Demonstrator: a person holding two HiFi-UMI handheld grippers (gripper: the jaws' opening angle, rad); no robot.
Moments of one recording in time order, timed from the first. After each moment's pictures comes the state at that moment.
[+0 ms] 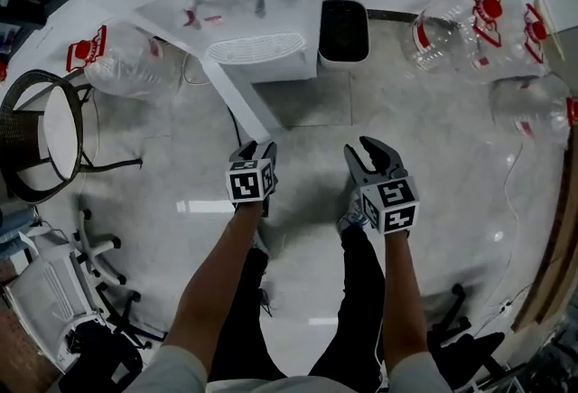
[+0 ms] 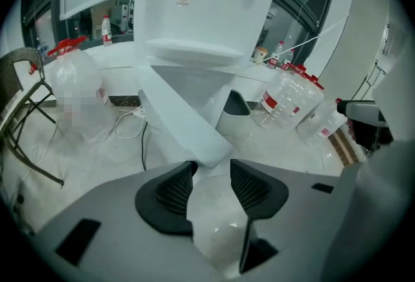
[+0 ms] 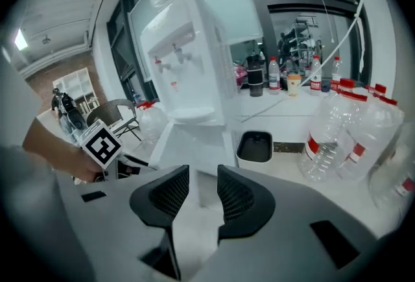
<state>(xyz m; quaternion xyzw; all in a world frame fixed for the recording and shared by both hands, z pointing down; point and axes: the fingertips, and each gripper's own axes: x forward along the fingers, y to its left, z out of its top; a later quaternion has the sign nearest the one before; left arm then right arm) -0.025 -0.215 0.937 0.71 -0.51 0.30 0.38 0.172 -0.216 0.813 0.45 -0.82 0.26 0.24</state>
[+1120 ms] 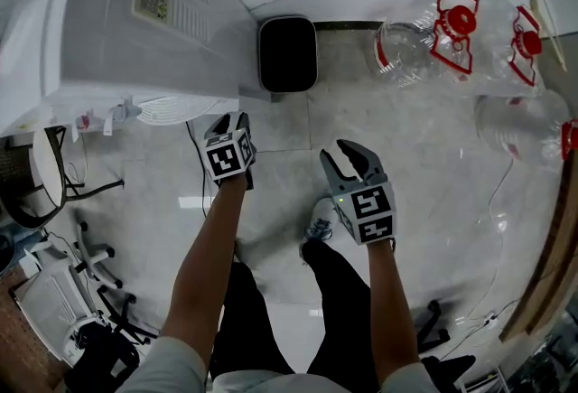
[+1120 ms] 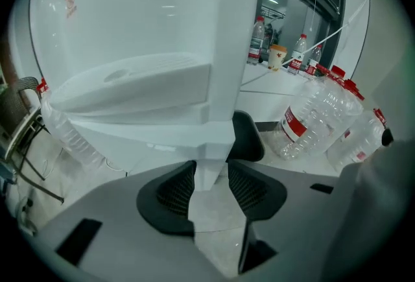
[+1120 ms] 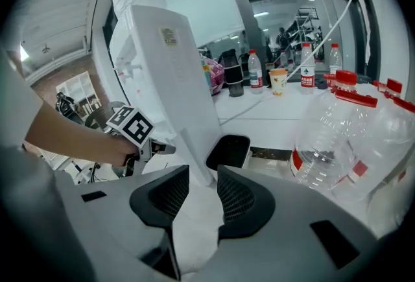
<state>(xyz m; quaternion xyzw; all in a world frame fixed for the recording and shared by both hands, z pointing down) 0.098 -0.404 0.949 0.67 -0.59 0.31 0.34 0.310 -0.324 0.833 0.42 -0.83 0.28 0.25</state>
